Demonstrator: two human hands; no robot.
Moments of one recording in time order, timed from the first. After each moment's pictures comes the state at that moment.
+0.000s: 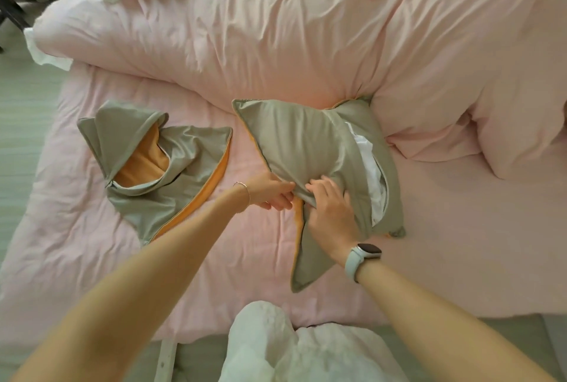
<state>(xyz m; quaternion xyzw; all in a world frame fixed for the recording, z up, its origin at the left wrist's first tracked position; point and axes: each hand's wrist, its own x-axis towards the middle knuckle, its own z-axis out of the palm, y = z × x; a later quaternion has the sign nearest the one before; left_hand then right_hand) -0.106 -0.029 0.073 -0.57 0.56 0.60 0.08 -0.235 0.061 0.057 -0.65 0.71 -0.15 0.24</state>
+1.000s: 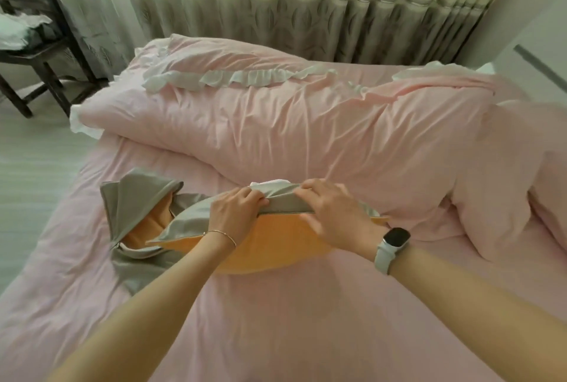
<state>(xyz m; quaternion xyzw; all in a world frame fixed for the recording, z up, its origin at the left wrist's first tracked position) -0.045 -0.068 0.095 -0.54 0.81 -0.06 -0.22 -0.244 -0.025 0.159 -0.84 0.53 -0.10 0.01</state>
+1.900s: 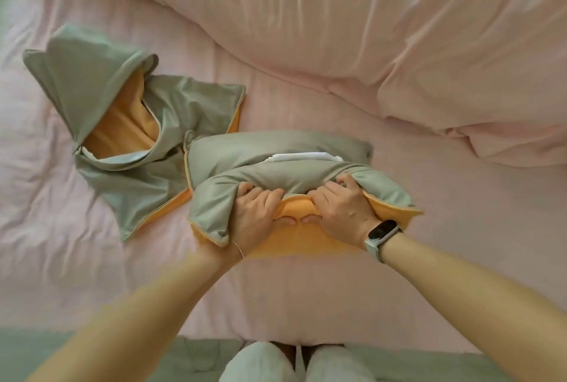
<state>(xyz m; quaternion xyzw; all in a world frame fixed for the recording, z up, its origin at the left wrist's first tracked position) -0.046 -0.027 -0.102 -0.47 0.87 0.02 -0.17 -0.246 -0.034 -0.112 -0.89 0.42 -0.16 -0.05</state>
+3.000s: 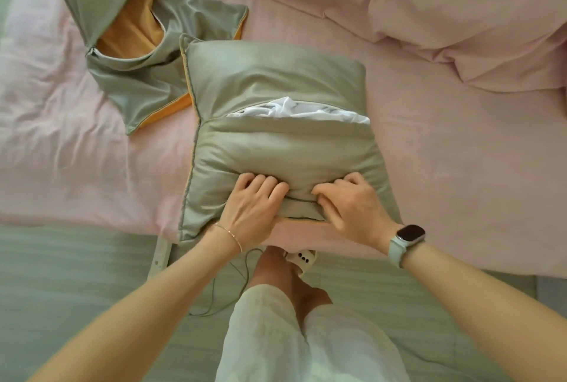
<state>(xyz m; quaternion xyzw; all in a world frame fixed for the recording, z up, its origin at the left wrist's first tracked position) -0.056 0.172 -0.081 -0.46 0.88 0.04 -0.08 -0.269 0.168 -0.069 -0.85 0.47 -0.14 0.18</state>
